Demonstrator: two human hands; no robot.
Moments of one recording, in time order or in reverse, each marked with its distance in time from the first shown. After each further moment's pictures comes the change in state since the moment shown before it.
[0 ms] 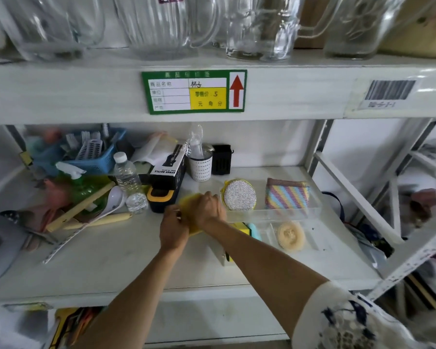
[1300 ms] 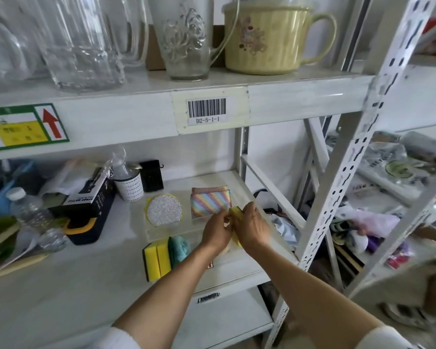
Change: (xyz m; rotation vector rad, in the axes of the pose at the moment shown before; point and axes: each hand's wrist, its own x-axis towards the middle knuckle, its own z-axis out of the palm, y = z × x) left_hand -0.108 0.138 0.210 0.080 -0.605 0.293; right_hand -0.031 0.242 -0.147 -0.091 0.343 0.219
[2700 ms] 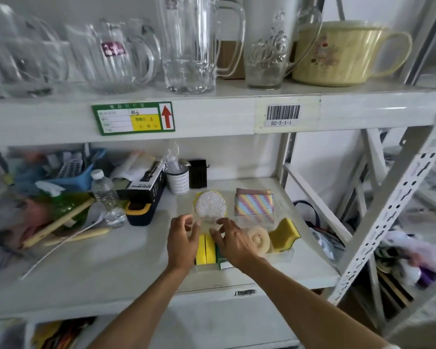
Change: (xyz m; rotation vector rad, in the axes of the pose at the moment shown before) left_hand -0.090 -0.085 -0.136 0.040 0.648 0.061; right_hand -0.072 -0.092 0.051 0.235 -0.258 -0.498
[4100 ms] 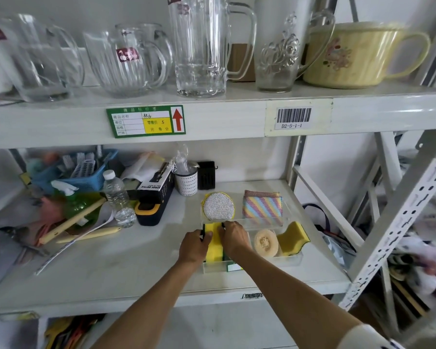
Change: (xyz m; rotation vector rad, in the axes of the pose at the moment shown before) left_hand 0.009 -0.003 0.006 0.296 -0.407 -0.289; right_hand 0.033 -0.014 0.018 -0.098 -0.070 0.233
